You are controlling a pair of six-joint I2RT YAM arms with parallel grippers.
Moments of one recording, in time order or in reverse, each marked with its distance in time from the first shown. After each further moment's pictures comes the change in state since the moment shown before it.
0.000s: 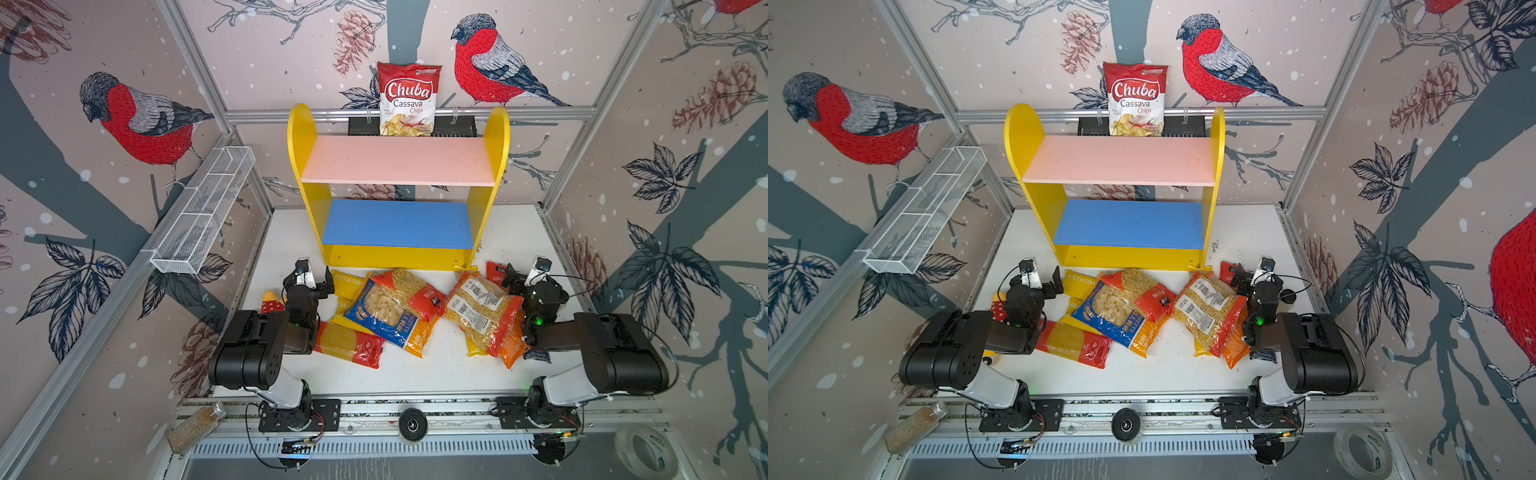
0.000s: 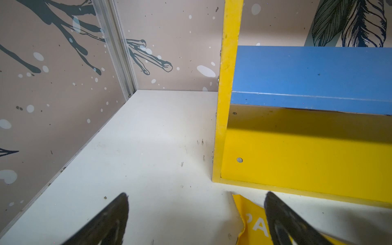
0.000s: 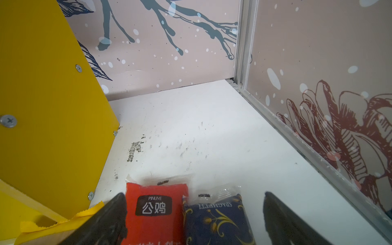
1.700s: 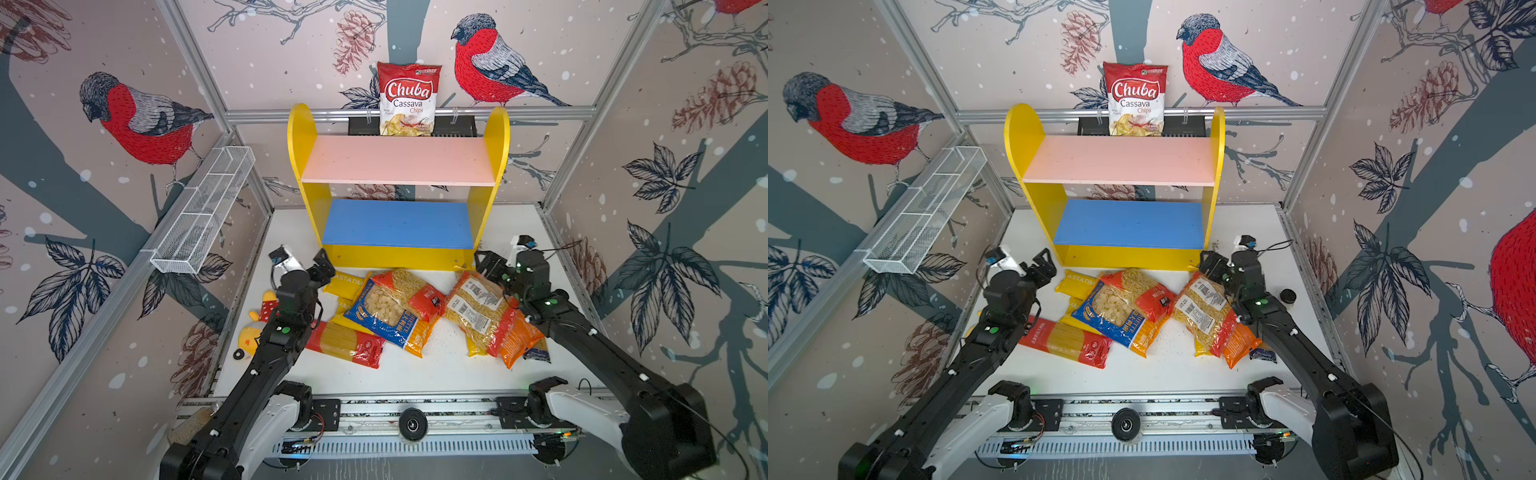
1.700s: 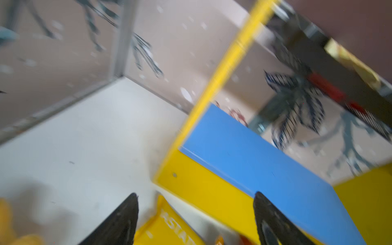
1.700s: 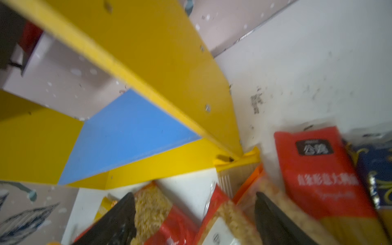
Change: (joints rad) left arm -0.281 -0.700 0.297 -1.073 -0.165 -0.573; right arm 0.401 -0.412 0.430 -1.116 -0.101 0.557
